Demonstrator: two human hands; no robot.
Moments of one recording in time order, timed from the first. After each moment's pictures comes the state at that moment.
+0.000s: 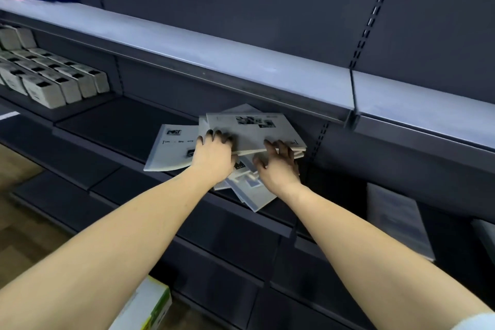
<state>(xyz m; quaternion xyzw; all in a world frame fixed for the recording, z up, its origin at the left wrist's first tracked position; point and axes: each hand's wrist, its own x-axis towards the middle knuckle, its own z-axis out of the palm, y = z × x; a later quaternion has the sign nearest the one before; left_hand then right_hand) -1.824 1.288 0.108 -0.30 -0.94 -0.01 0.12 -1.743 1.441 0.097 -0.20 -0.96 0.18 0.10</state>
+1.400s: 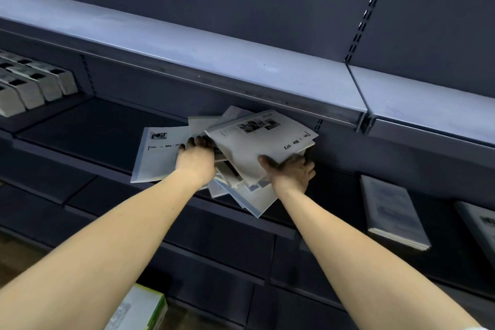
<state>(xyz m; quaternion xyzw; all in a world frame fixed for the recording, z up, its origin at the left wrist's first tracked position) -1.875 1.274 0.094 -0.29 -0.96 -0.02 0.03 -1.757 1.443 0.082 -0.48 -0.81 0.29 0.18</state>
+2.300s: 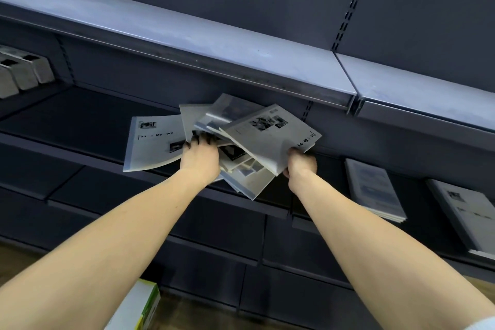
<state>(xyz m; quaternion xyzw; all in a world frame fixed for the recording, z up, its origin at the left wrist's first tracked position) -1.846 1.273 0.080 -0.32 -0.95 -0.02 0.05 -1.733 1.453 0.086 -0.50 -0.47 0.65 0.33</state>
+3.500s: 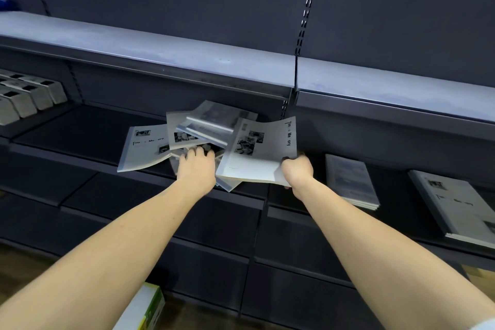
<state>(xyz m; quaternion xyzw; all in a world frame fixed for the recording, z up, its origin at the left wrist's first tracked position) -1.749 1.286 0.095 -0.32 -0.94 0.02 0.08 -1.625 1.474 0.107 -0.44 -0.68 0.54 0.22</state>
